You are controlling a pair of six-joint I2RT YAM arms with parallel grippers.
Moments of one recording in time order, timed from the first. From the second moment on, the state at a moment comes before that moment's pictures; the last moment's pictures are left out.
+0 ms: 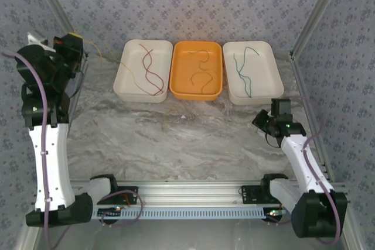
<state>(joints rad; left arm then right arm) 0.10 1.10 1.62 -0.49 0.19 -1.13 0.01 1.00 0.66 -0.58 -0.09 0.60</state>
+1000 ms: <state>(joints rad) -0.13 1.24 1.75 -0.21 0.38 -1.33 0.85 1.14 0.76 -0.02 -0.02 0.20</state>
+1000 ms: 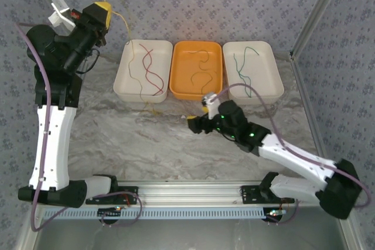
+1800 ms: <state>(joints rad) -0.16 1.19 1.80 -0.33 0.37 -1.25 0.95 1.97 1.33 0.44 -0.09 0.04</state>
